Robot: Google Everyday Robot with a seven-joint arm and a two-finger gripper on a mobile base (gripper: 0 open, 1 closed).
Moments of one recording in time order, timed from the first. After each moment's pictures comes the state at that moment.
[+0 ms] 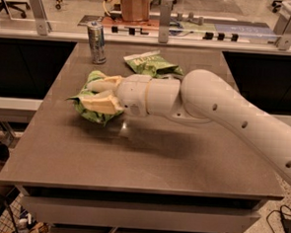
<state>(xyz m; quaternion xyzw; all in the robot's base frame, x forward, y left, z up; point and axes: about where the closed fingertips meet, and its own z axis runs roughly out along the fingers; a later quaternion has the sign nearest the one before) 0.534 0.128 0.901 -0.50 0.58 0.36 0.54</state>
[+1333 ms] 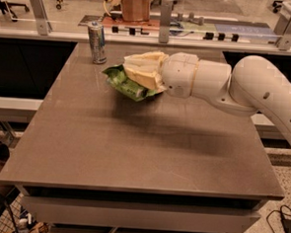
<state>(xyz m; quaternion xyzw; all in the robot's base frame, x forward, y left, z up) 0.569 0.033 0.956 -0.50 0.53 0.31 0.61</state>
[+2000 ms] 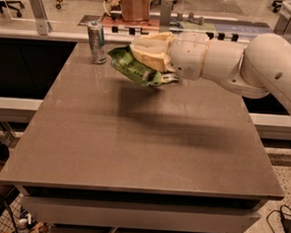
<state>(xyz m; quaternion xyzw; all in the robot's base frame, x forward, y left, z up) 0.584 0.019 0.995 -0.52 0.50 0.28 0.63</state>
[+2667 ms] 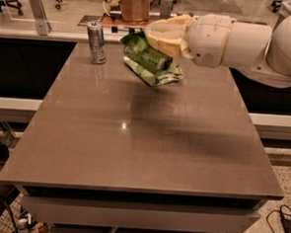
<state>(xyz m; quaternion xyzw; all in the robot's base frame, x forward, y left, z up) 0.577 -0.013 1.033 -0.52 0.51 0.24 0.64</state>
